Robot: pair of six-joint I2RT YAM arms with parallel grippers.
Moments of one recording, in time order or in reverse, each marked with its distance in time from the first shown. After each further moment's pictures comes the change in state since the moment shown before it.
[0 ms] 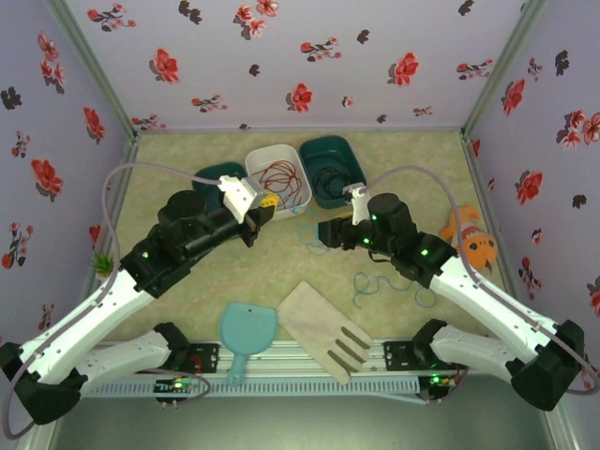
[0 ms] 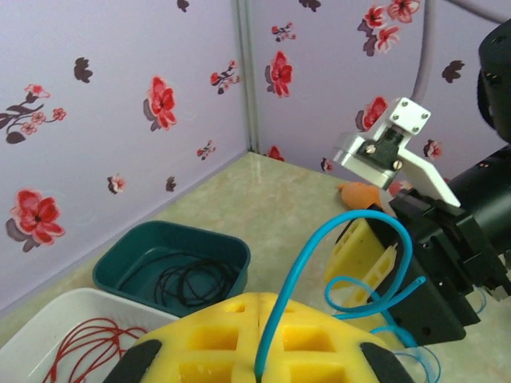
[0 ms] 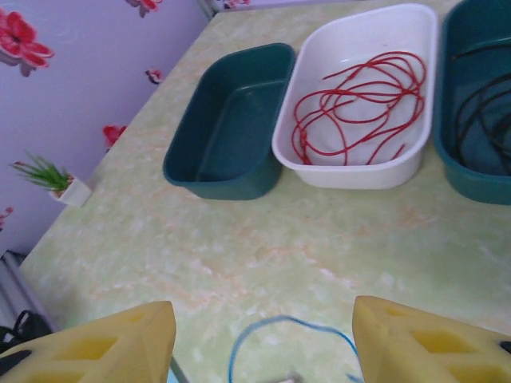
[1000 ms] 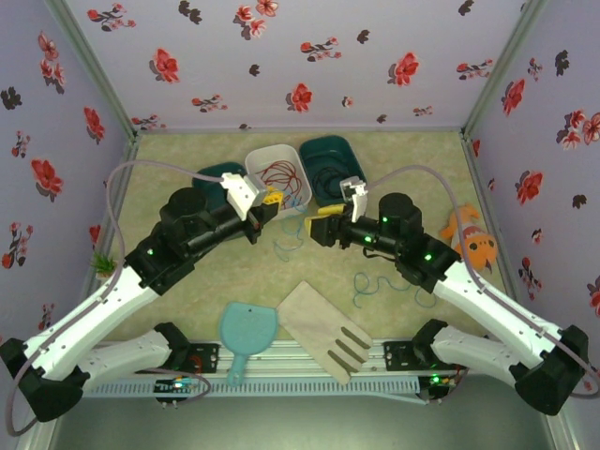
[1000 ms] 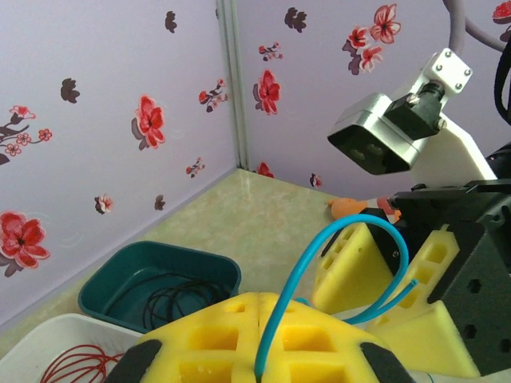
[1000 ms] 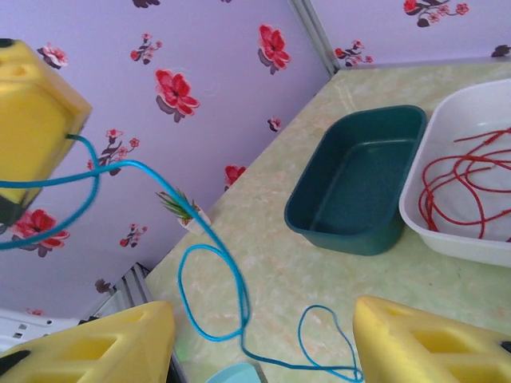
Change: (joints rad) left arm 0.008 0.026 0.000 0.064 0.039 -0.004; right arm 0.015 -0.038 -0.015 0.229 -0.188 0.072
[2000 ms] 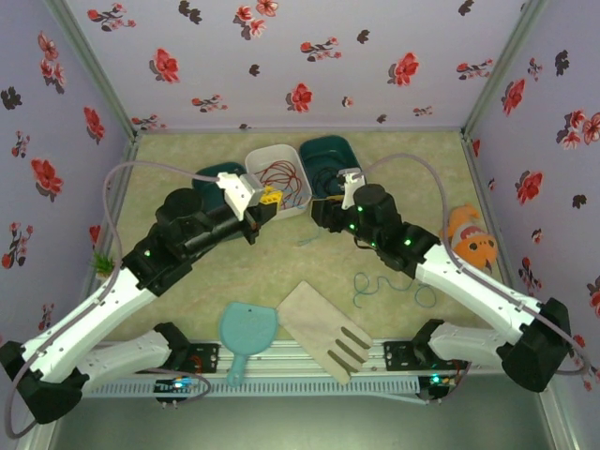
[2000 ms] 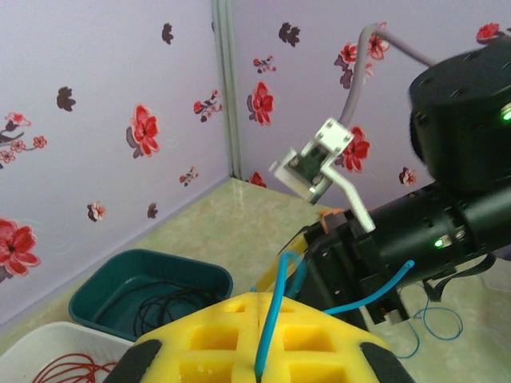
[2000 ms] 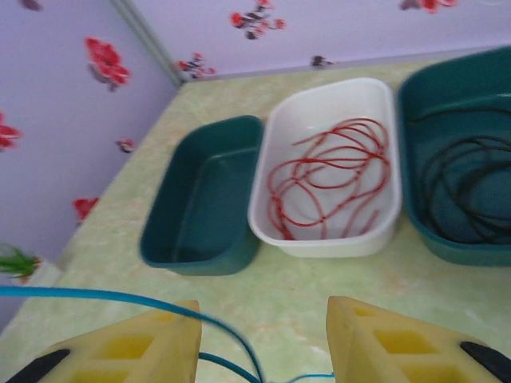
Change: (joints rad) left arm 0.005 -0.029 -0.001 0.010 0.023 -0.027; right arm 0.025 0.174 0.091 -0.120 0.436 -0.001
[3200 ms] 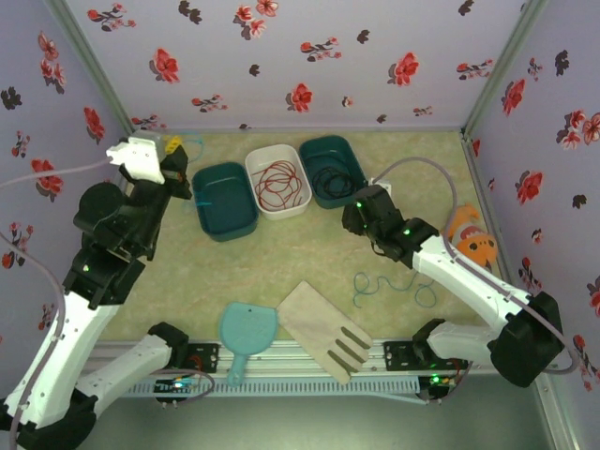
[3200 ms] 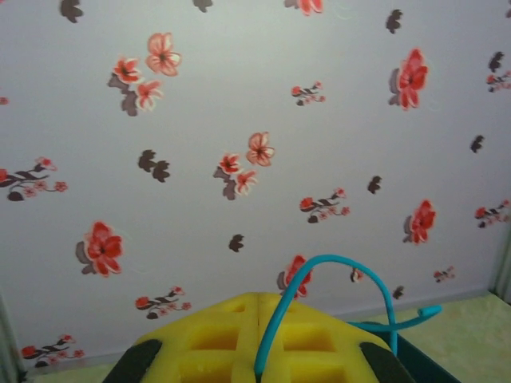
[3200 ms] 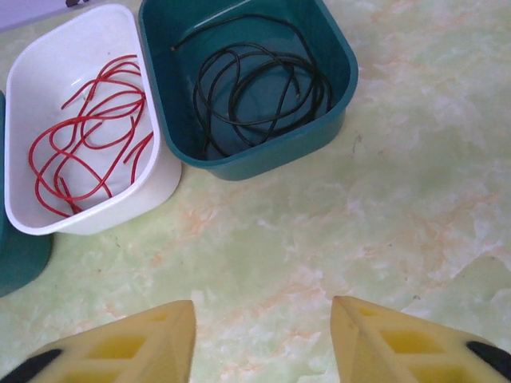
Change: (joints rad) left arm 0.294 -0.091 0.218 -0.120 -0.465 -0.038; right arm -0.126 0.049 -0.014 -0.288 0.201 0.153
